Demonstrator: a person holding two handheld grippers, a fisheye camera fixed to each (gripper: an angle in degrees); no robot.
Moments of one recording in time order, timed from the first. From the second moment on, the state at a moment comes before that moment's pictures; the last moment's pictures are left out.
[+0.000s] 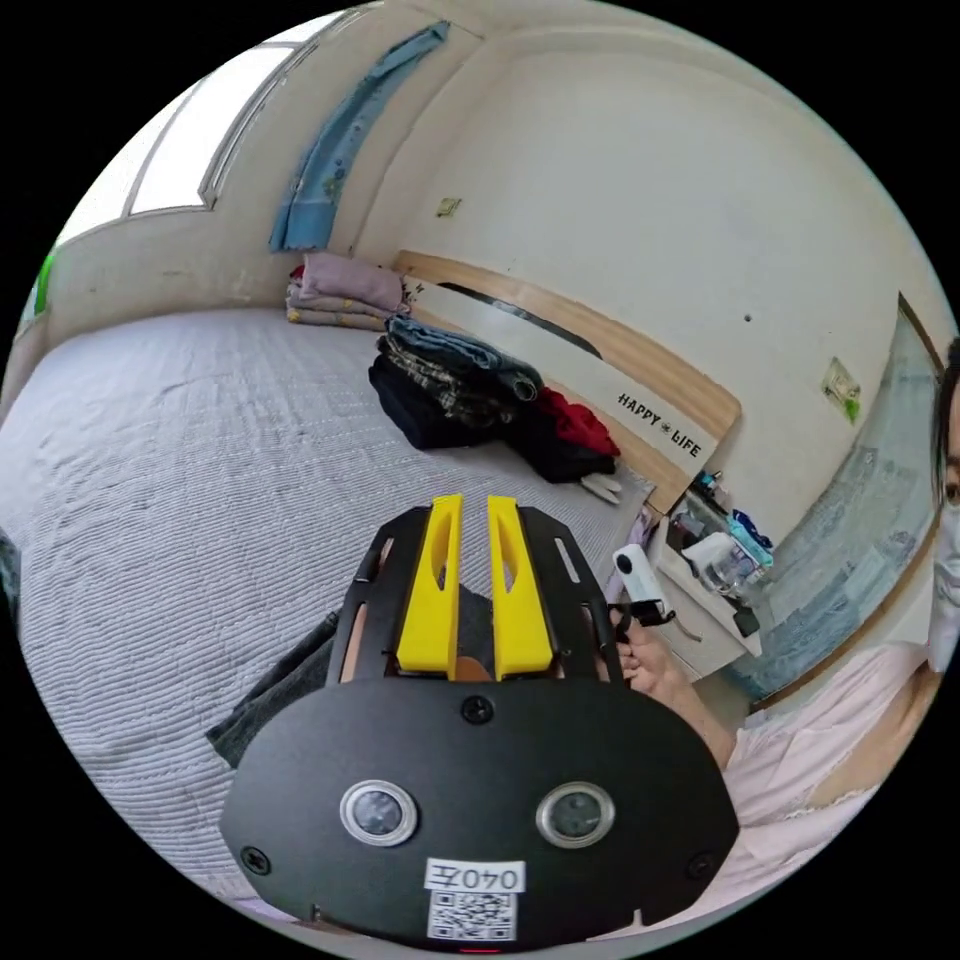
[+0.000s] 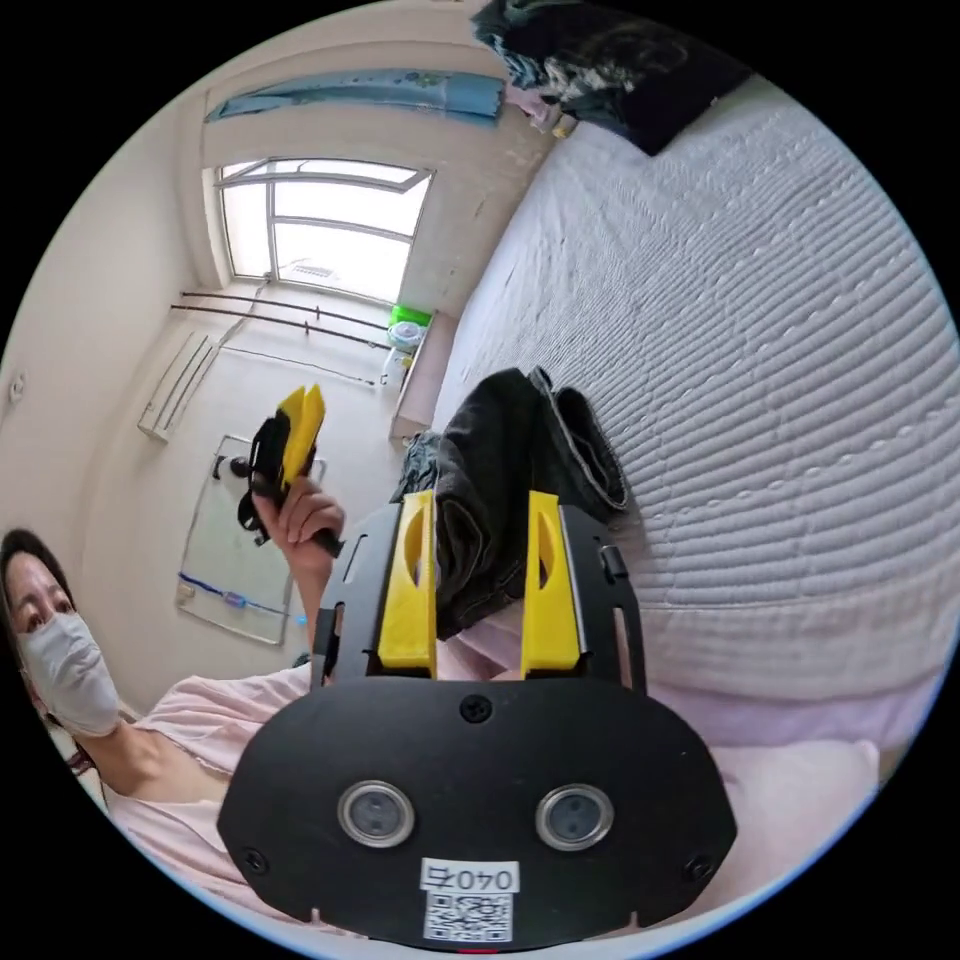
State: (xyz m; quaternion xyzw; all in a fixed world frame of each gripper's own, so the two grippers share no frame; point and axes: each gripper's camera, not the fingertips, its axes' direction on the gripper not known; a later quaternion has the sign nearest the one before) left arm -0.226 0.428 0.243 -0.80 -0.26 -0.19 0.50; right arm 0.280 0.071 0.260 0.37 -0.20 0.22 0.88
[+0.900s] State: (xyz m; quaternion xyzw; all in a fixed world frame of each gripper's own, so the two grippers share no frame) left arm -0.025 0.380 -0.038 -0.92 -0.25 -0.01 0.30; right arm 0.219 -0.091 0.199 0.24 0.10 0.15 0.95
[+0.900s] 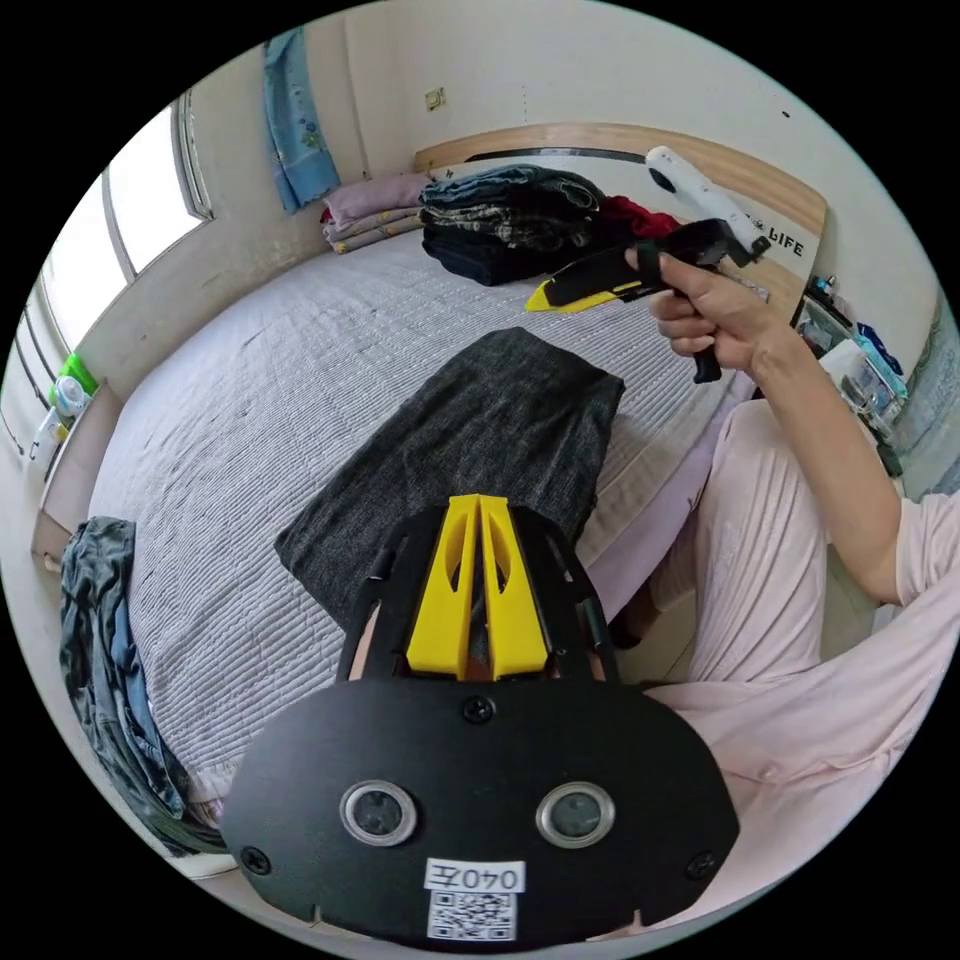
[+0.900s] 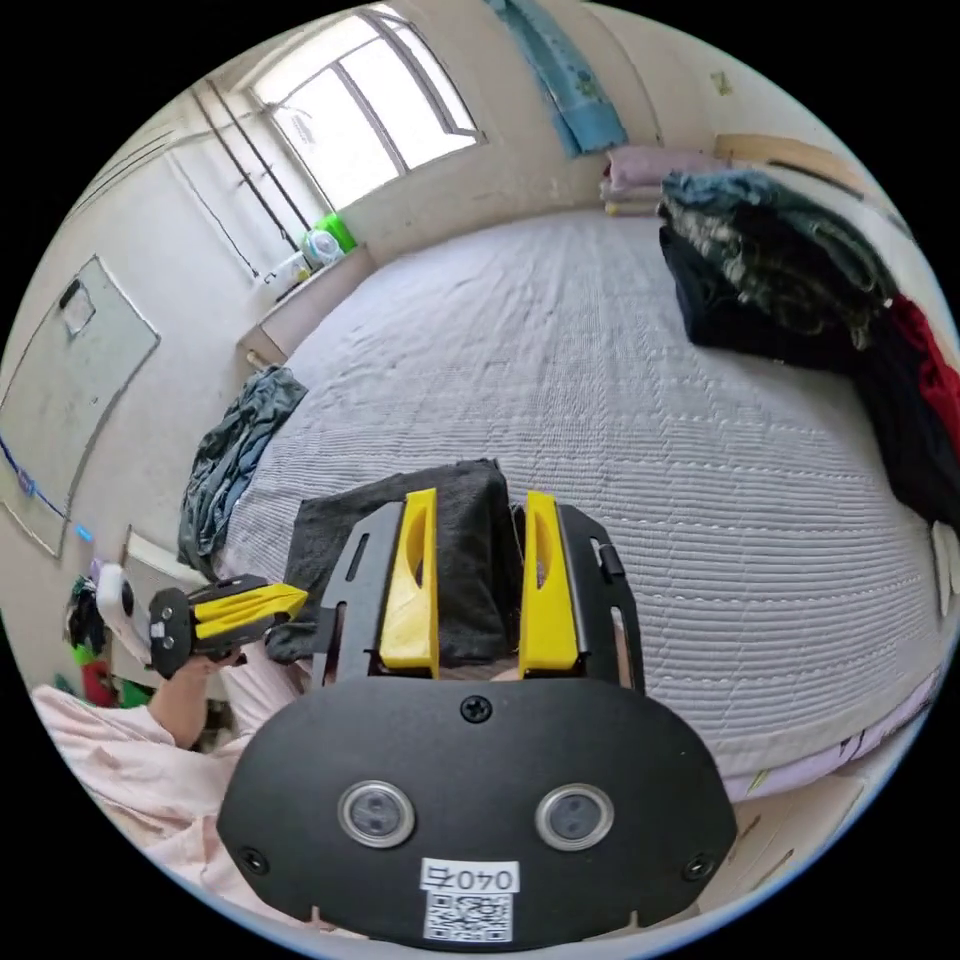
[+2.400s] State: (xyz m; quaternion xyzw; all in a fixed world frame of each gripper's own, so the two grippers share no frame) left arm -0.120 0.560 -0.131 -0.95 -0.23 0.05 0.21; right arm 0.030 -0.089 0.385 0.14 0.33 0.05 0.93
